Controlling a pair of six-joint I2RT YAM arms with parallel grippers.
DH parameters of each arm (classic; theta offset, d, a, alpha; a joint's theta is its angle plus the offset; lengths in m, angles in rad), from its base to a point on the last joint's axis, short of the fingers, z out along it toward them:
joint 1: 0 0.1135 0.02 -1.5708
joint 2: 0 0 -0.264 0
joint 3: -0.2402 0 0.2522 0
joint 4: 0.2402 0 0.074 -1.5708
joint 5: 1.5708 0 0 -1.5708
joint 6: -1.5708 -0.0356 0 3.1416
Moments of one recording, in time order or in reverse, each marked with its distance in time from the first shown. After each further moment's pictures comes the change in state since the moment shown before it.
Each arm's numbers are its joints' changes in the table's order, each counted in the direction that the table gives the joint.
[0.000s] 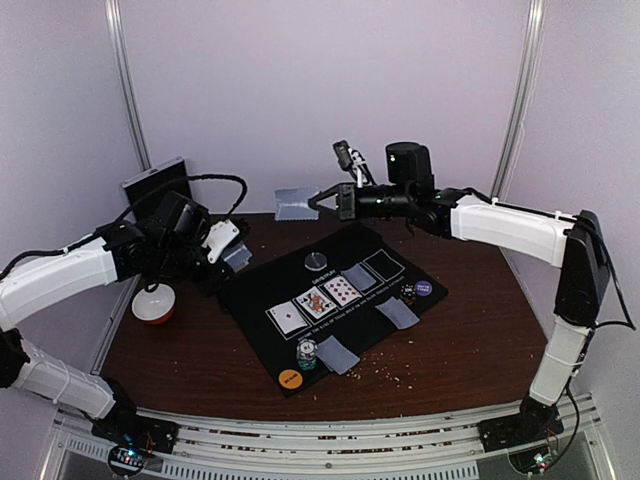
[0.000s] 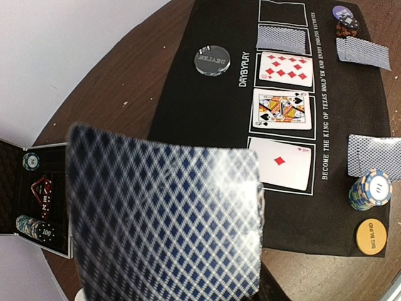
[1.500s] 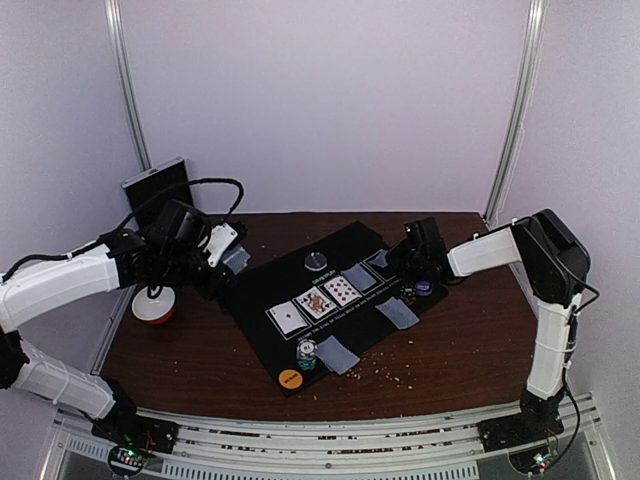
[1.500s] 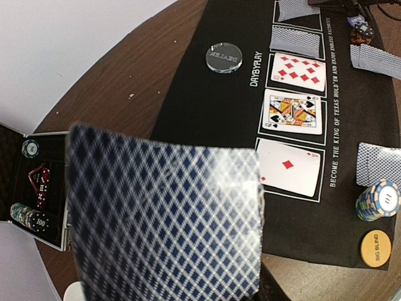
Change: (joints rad) left arm 0.004 -0.005 0.063 -0.071 -0.034 0.061; right arm -0.216 0.171 0.412 -0.155 0.651 -0.812
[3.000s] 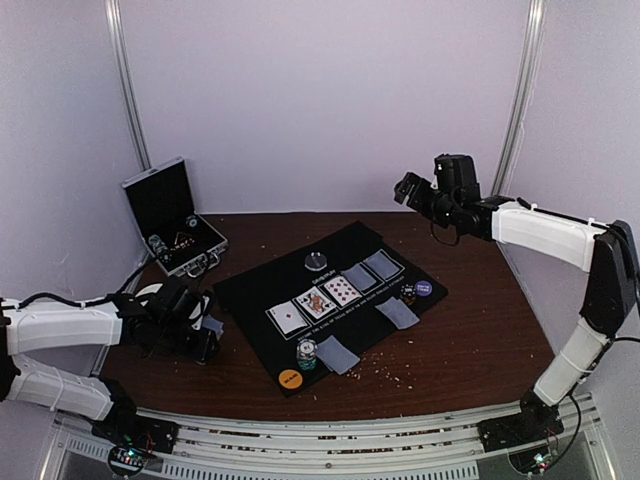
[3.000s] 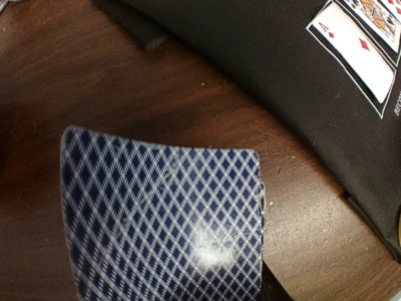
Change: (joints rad) left arm 0.004 -0.105 0.488 -0.116 0.035 0.549; right arm -0.006 -0.349 -0.162 0.269 0.167 0.546
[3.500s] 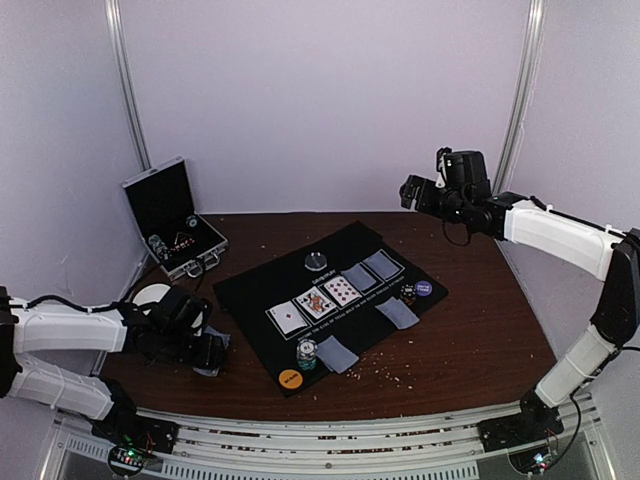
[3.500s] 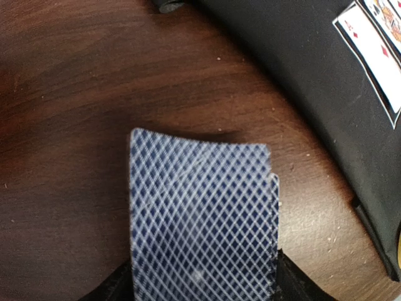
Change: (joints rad) left arm -0.014 0.028 0.069 -0.086 0.017 0.154; right arm 0.000 -0.085 0.011 0.086 -0.003 0.206
